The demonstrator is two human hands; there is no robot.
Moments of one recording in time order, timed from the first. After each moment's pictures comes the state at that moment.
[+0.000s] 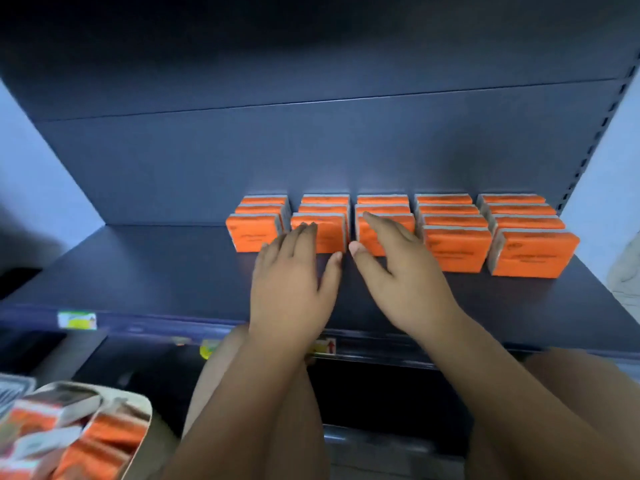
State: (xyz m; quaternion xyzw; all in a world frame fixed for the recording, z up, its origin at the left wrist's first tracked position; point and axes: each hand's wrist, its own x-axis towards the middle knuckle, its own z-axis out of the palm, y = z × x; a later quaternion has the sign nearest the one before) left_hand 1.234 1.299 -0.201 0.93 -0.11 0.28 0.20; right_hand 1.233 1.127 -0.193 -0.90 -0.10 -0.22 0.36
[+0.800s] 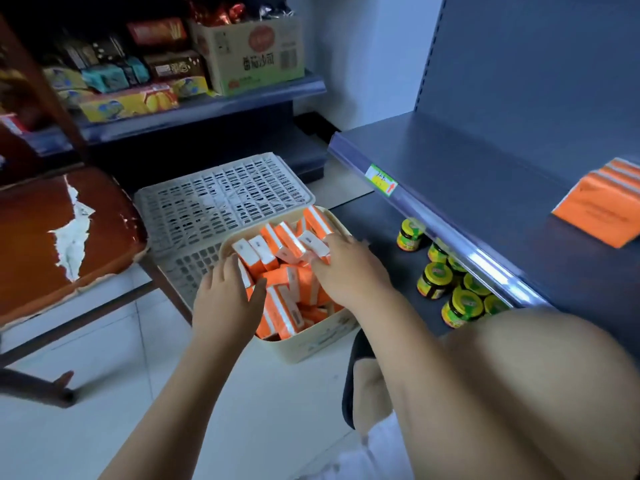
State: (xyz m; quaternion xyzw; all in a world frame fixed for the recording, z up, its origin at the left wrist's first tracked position) left_hand 0.940 1.642 -0.345 0.85 0.49 0.16 0.12; right_hand 1.123 1.546 -0.293 -0.87 -0.44 0.12 0.18
